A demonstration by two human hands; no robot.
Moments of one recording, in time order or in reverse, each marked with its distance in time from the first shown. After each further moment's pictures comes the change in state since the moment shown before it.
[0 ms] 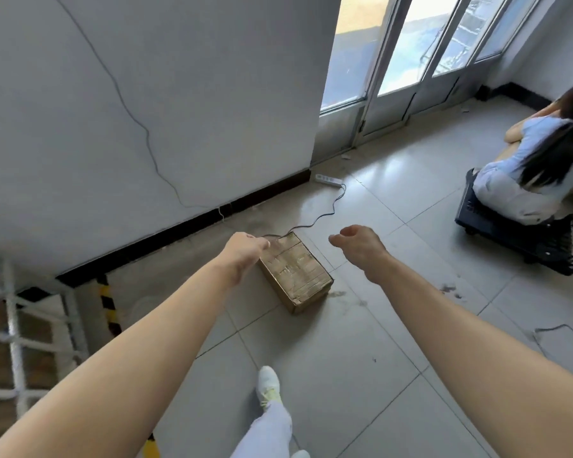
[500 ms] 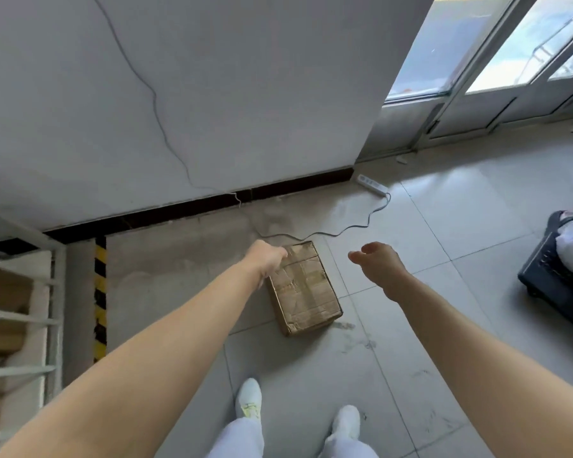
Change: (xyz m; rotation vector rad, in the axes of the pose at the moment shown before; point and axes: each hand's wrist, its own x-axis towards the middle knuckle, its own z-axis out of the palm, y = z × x) left_hand 0.202 0.043 0.069 -0.058 0.095 -0.202; right_hand 0.255 -0.006 0.009 -0.246 -0.196 0.042
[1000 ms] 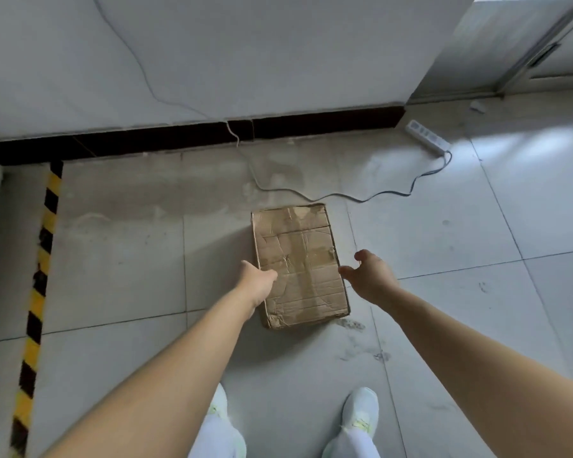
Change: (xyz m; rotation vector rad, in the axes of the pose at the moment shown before) left_hand 0.229 -0.157 0.174 -0.114 0.142 -0.343; right_hand 0.263 0.160 0.112 -0.475 -0.211 -0.054
